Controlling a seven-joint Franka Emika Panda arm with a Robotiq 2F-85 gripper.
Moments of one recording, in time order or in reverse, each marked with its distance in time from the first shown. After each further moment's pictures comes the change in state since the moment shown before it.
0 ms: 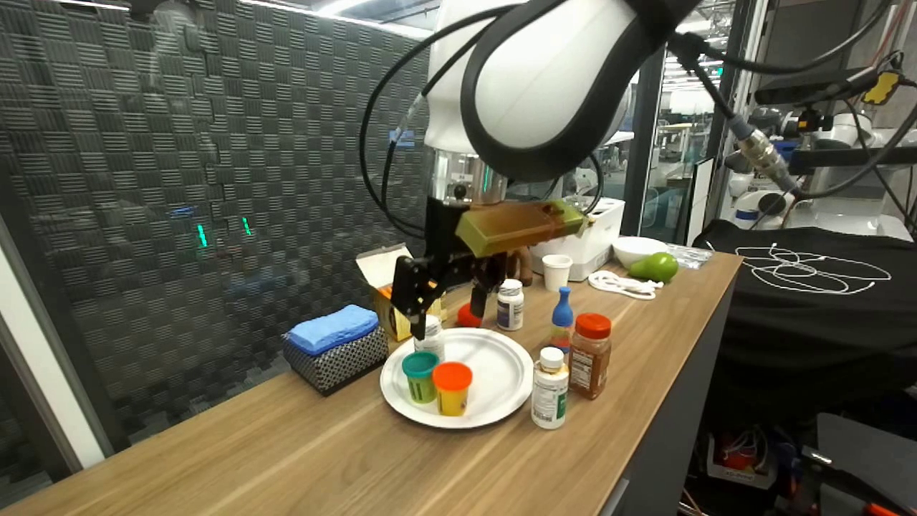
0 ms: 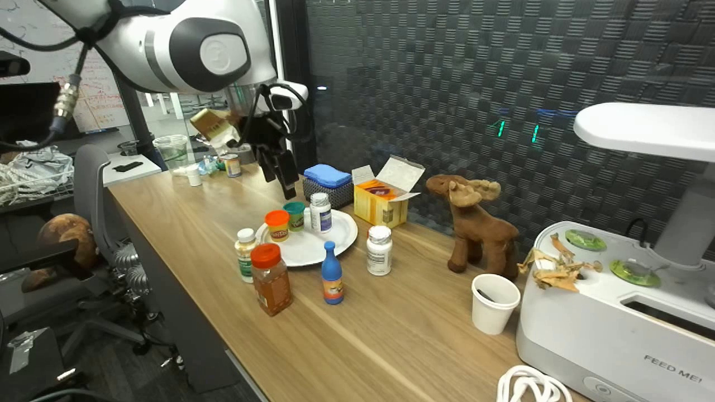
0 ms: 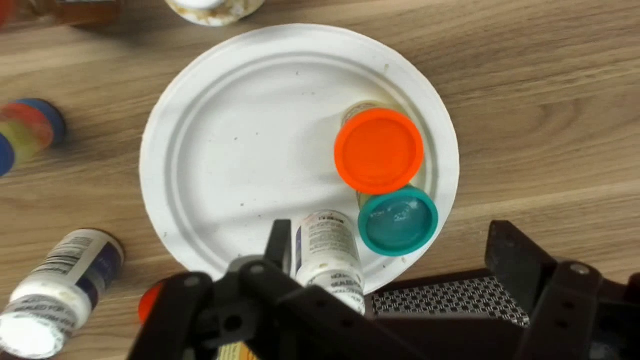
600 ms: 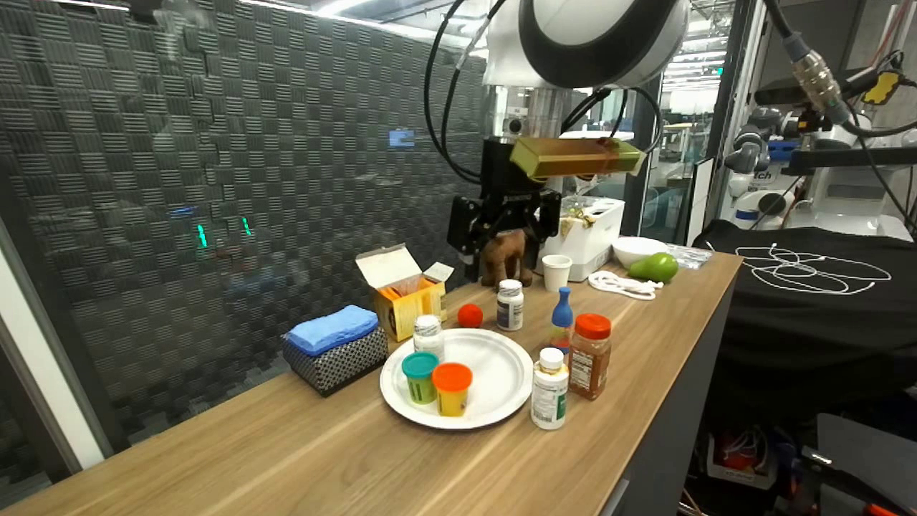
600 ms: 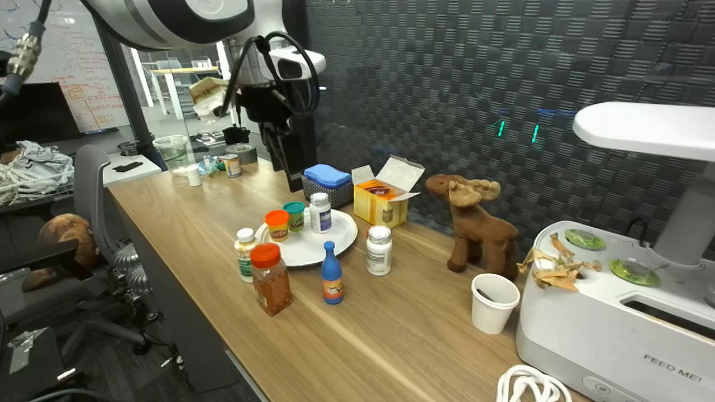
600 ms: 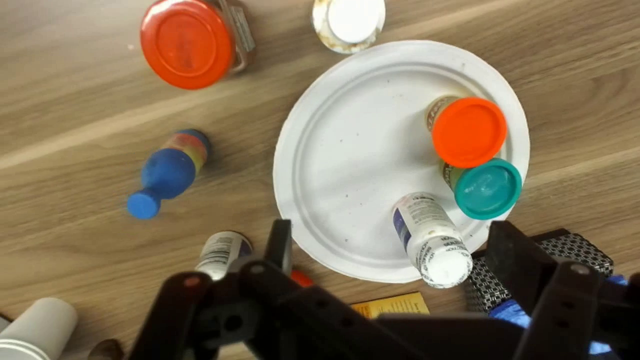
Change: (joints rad) arm -0.106 -0.164 -0.009 -0.059 0.023 -0.150 0.008
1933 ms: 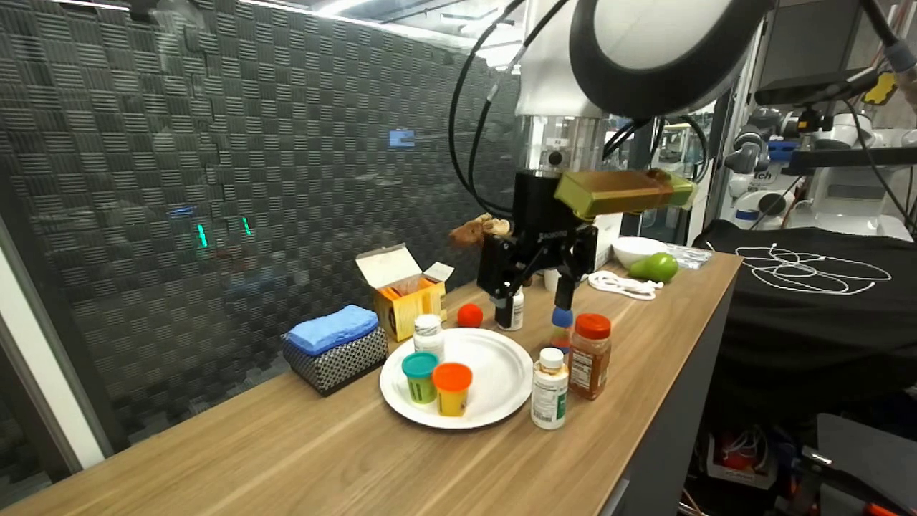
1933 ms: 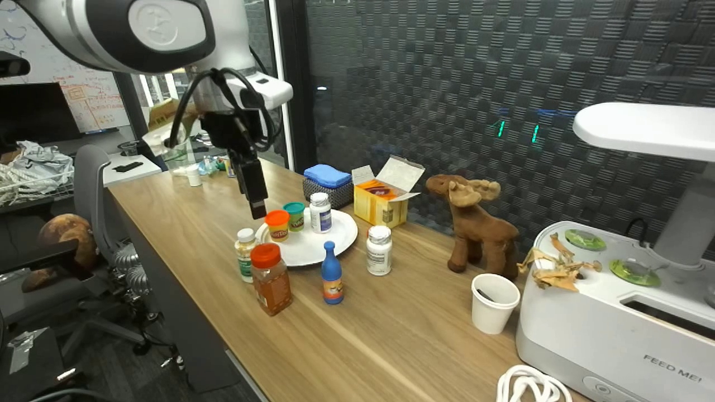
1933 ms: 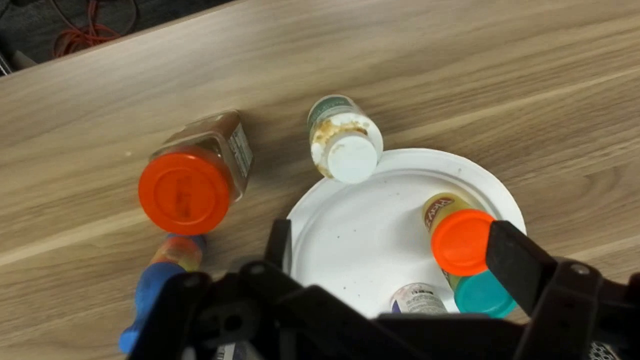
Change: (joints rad) arm -0.011 -0.080 0.053 -0.186 0.055 0.062 -0.003
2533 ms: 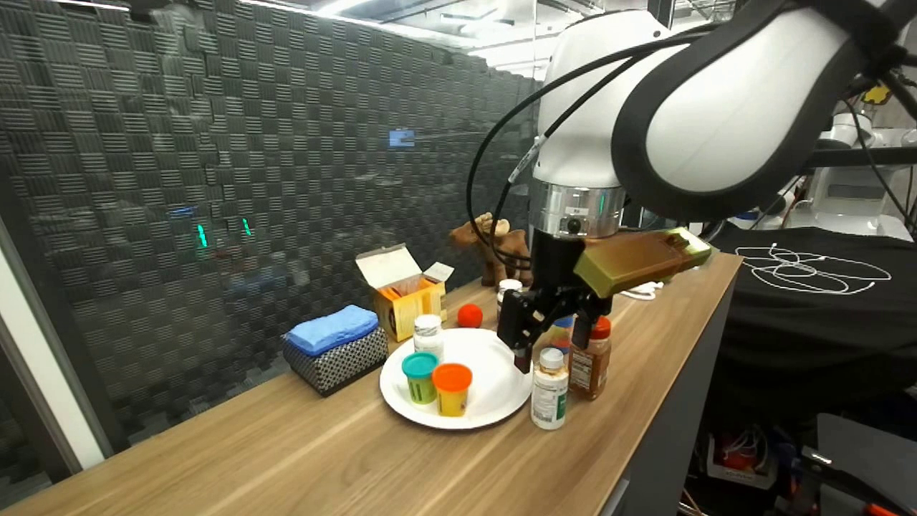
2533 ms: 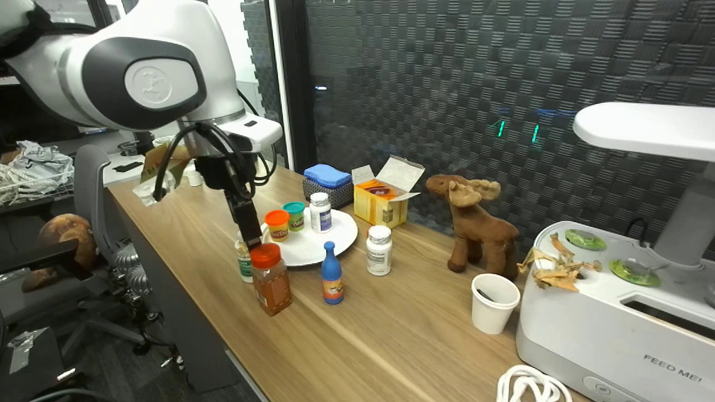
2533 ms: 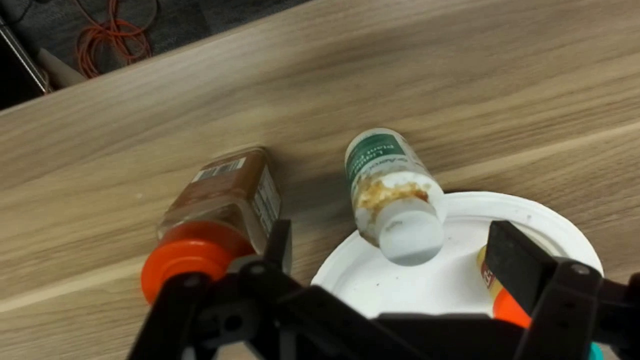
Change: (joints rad) arm 0.000 0.049 0.002 -0.110 -0.131 0.167 0.125
